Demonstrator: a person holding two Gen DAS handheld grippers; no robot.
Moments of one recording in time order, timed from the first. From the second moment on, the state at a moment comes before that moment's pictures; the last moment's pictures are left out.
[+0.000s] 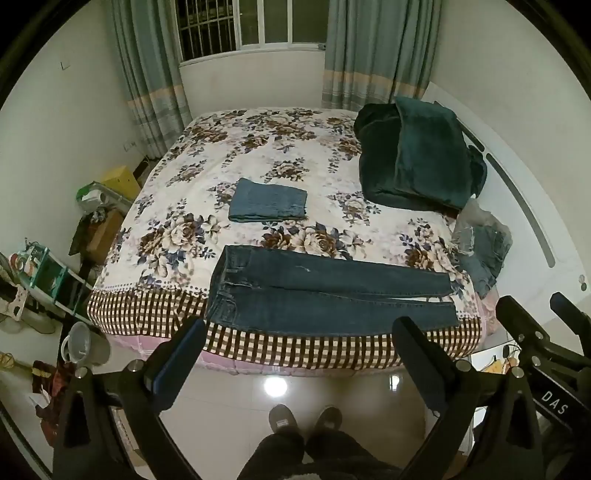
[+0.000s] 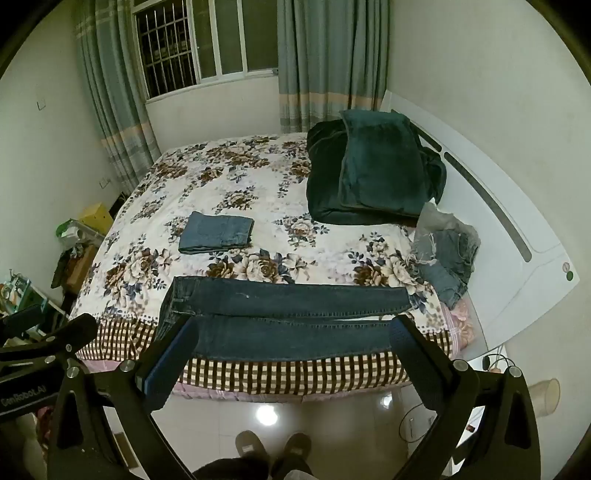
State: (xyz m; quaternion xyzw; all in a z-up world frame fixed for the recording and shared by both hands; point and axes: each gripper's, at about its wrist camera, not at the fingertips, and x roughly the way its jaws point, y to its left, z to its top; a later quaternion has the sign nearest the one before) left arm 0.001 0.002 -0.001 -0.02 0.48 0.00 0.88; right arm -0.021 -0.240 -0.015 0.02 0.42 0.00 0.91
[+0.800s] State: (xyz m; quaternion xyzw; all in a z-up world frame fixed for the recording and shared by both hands) left arm 0.009 0.011 0.014 0.00 0.47 0.01 0.88; right arm -0.019 -0.241 -0.009 0.02 0.42 -0.01 0.91
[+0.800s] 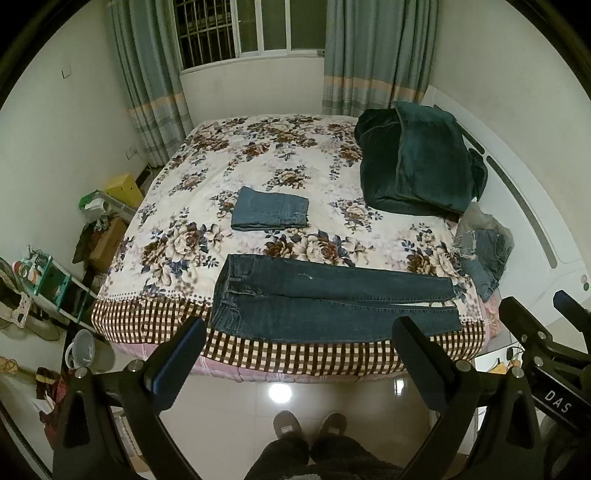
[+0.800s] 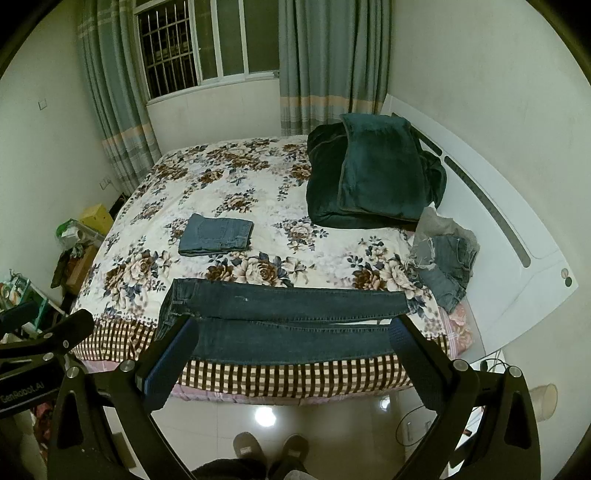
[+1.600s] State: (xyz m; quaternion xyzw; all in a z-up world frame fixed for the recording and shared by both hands) left arm 0.003 0.015 0.017 0.00 0.46 0.02 0.89; right arm -0.024 -0.240 -0.008 0.02 0.42 -0.01 0.91
